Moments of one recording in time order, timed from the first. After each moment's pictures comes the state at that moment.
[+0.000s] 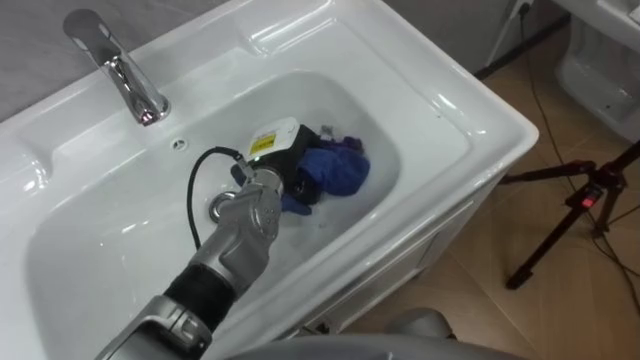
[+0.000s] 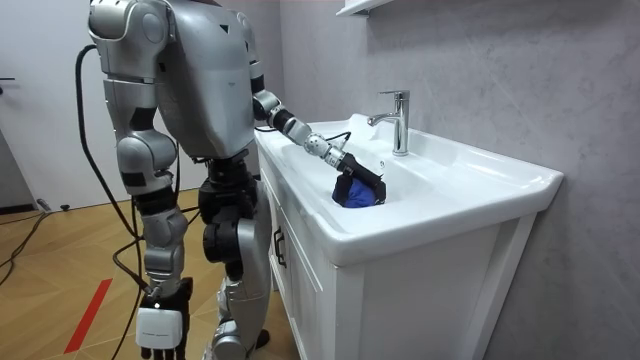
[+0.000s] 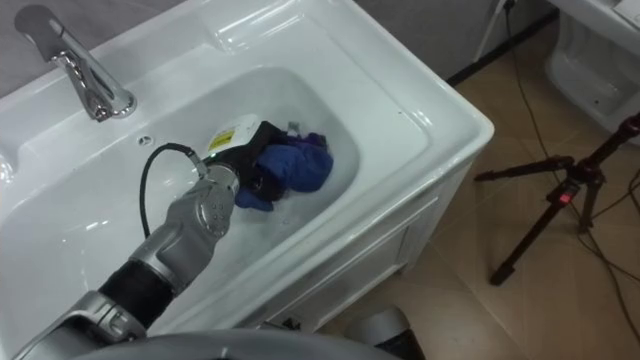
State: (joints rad) left arm -0.15 0.14 -0.53 0.45 0.67 0.29 0.08; right arm 0.15 -0.21 0.10 1.28 -0.19 0.32 0.00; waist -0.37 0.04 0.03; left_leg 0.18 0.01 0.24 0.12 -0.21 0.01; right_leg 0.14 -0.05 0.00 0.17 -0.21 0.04
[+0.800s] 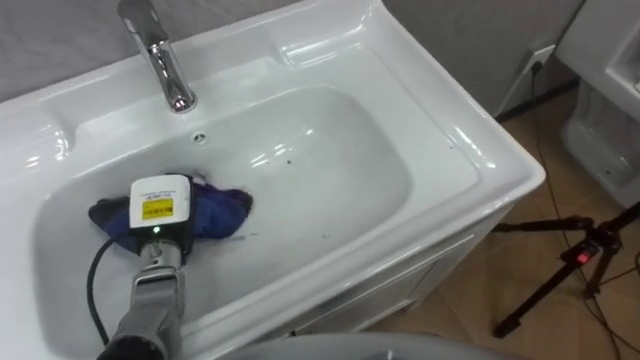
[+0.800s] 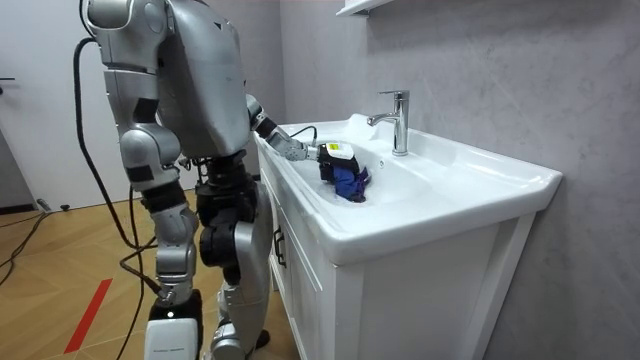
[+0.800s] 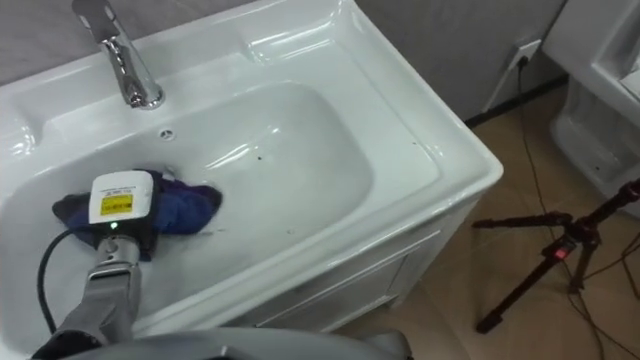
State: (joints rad) left arm 0.08 0.31 -0.32 0.75 1.19 0.32 0.53; right arm 0.13 -0.19 0.04 1.24 -0.30 0.38 -0.03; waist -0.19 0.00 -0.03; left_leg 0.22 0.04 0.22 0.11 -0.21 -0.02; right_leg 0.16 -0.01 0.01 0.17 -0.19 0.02
